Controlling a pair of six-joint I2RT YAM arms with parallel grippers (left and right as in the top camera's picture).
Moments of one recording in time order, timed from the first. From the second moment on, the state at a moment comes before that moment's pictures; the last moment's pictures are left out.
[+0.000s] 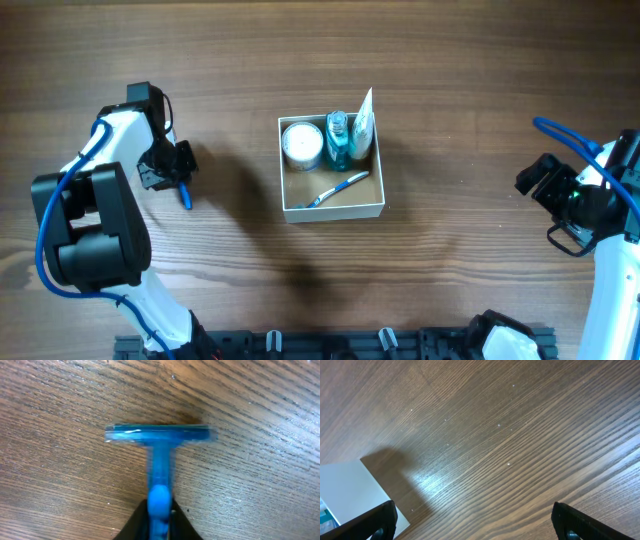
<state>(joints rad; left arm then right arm) 0.16 1.97 1.24 -0.89 0.00 -0.23 -0.44 1.12 1.10 -1.15 -0.13 0.30</state>
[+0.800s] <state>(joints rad) -0.67 1.34 1.28 -0.90 0.01 0.29 -0.44 1.12 1.10 -1.15 -0.13 0.30</state>
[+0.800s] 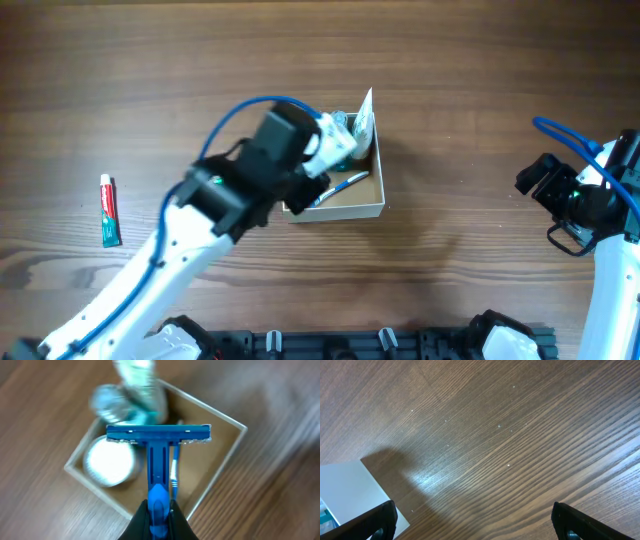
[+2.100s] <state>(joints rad) 0.36 1.36 1.33 -1.00 -0.08 -0.05 -0.44 1.12 1.10 -1.15 -0.13 0.30</state>
